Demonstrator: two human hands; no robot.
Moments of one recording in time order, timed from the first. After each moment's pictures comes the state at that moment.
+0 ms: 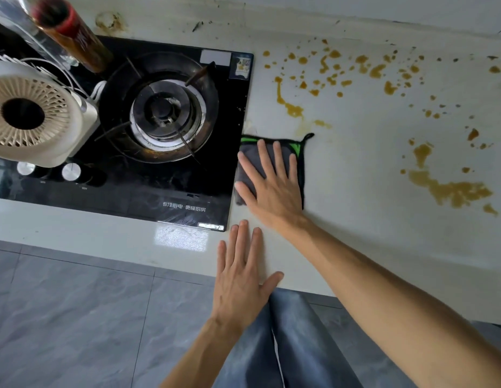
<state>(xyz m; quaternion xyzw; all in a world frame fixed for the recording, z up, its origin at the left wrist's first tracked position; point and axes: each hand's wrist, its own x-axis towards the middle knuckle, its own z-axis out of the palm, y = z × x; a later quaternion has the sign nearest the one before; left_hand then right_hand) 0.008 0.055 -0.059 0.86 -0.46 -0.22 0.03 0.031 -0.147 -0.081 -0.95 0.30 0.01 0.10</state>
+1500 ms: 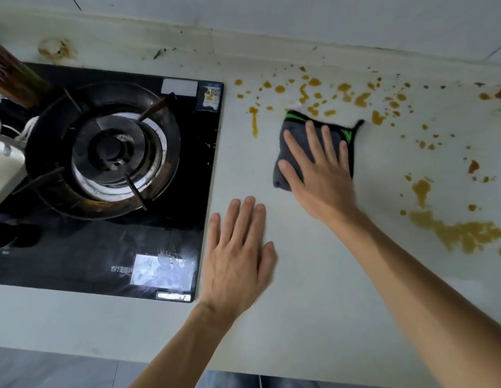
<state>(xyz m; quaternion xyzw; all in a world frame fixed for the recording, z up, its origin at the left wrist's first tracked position) 0.072 -0.079 -0.092 0.84 -0.52 -0.09 0.12 0.004 -0.302 -0.083 -0.92 0.39 0.03 0.07</state>
